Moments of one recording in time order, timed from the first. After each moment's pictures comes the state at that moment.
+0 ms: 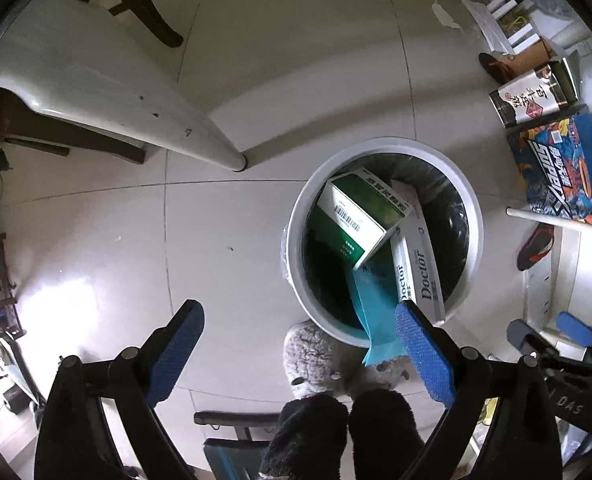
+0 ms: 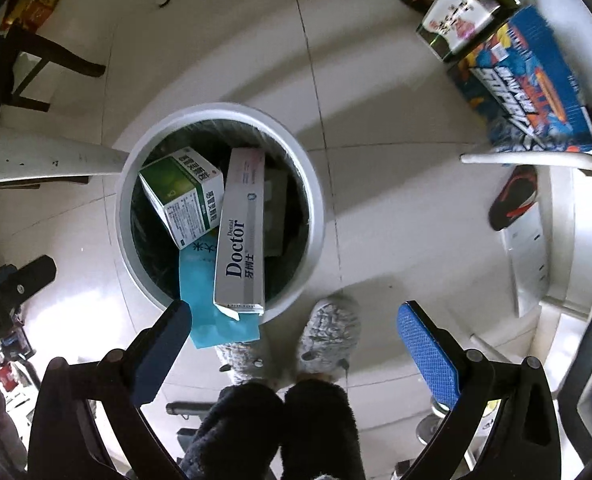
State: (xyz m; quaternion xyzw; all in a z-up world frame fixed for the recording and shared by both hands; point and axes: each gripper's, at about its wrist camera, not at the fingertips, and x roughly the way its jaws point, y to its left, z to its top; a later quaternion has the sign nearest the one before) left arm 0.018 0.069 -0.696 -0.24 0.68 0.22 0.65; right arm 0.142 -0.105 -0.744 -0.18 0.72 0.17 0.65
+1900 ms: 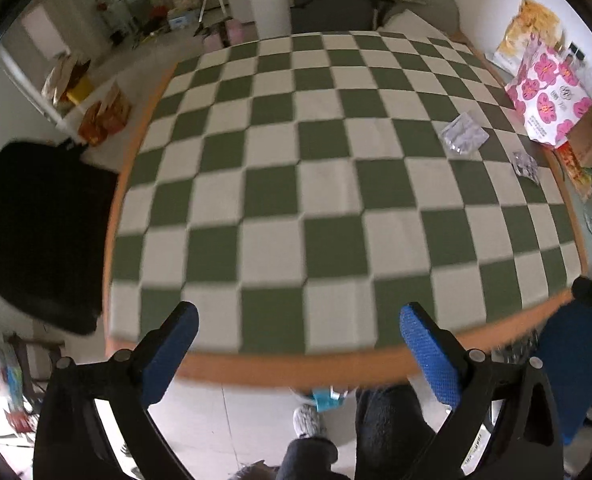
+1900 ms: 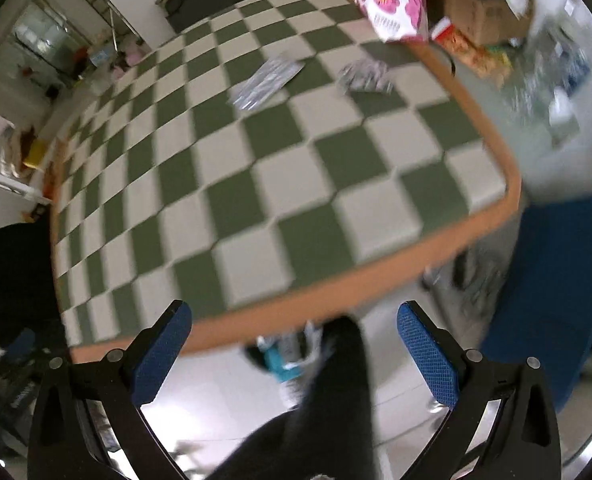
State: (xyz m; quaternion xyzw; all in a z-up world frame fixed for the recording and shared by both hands) left arm 0.183 0.069 -0.268 -0.13 0.55 0.24 0.79; right arm 0.307 -0.166 -0.235 -0.03 0.62 0.13 0.77
